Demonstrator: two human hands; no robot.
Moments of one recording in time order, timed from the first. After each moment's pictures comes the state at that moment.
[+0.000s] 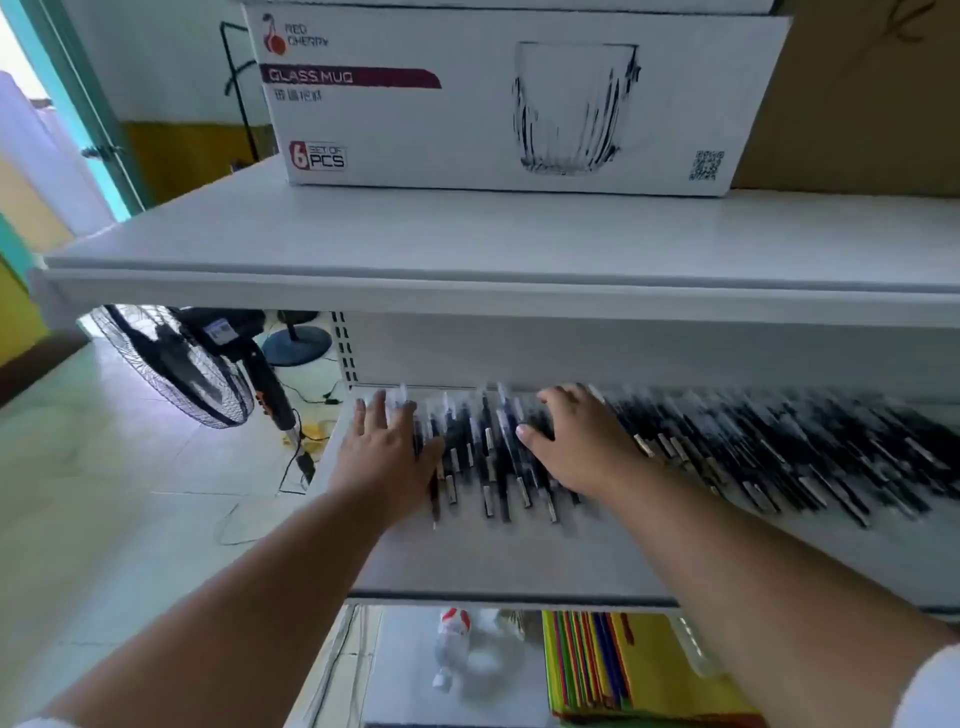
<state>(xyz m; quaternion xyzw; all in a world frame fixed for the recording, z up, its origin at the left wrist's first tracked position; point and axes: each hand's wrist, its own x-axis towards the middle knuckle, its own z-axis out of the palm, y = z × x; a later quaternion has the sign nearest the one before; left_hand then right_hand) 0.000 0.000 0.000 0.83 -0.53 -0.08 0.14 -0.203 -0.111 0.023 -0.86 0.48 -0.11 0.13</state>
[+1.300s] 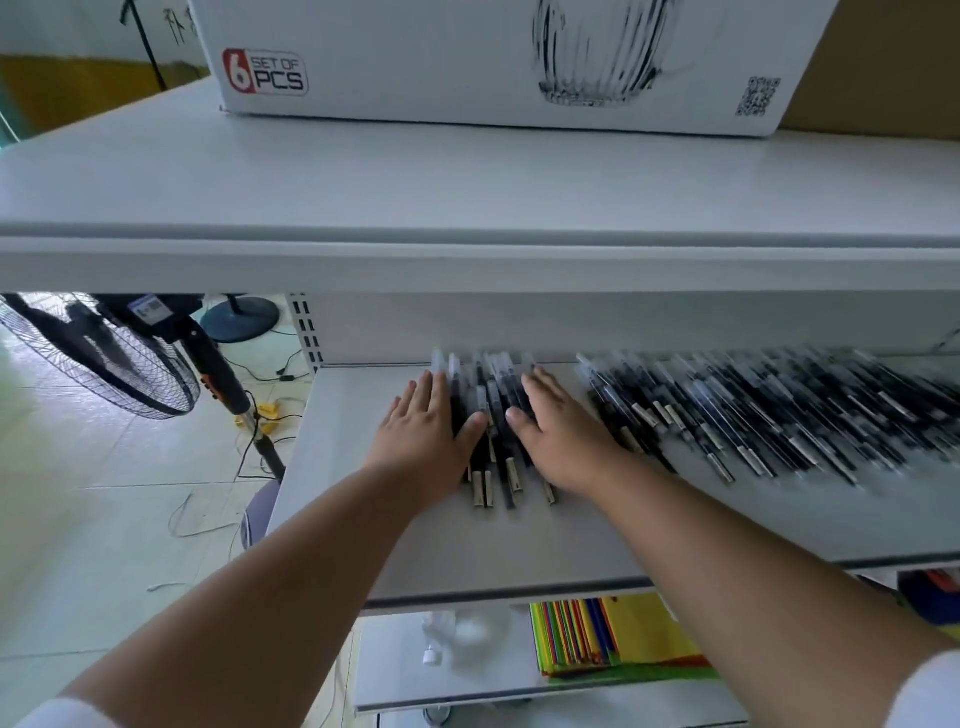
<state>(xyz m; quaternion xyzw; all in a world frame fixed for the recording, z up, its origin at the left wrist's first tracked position) -0.021 -0.037 -0.010 0.77 -0.61 -0.15 0.12 -0.189 -0.102 0.001 -0.83 0.50 -0.08 0.24</state>
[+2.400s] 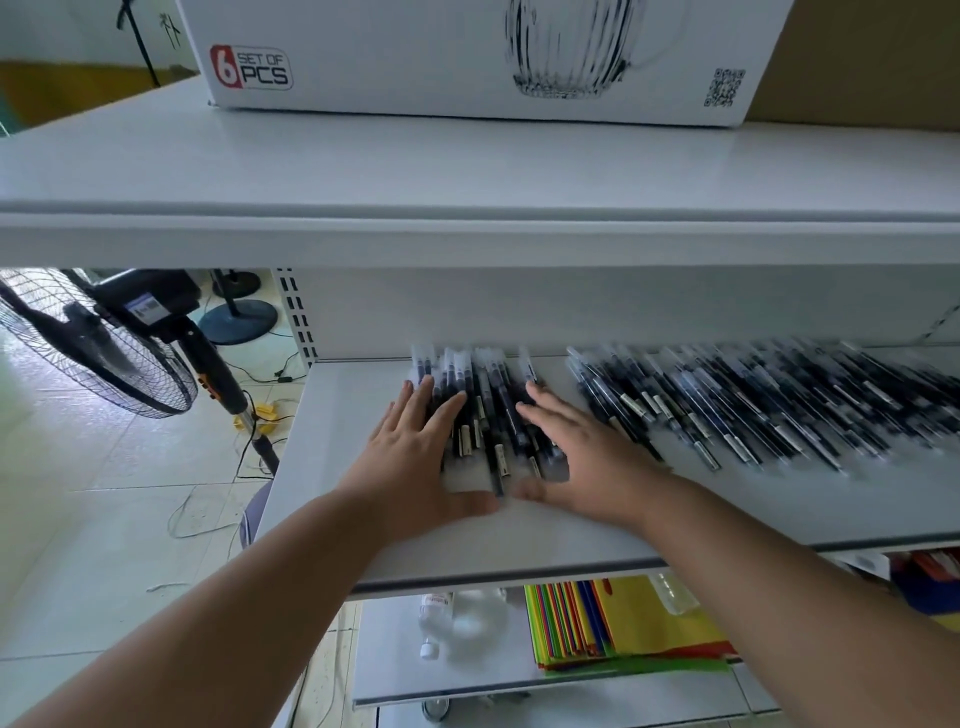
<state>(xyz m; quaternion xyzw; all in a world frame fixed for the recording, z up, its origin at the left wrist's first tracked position) -0.016 -0.002 -0.015 0.69 -0.70 -0.12 0.13 -0.242 -0.077 0.004 -0.89 0.39 -0.06 0.24</state>
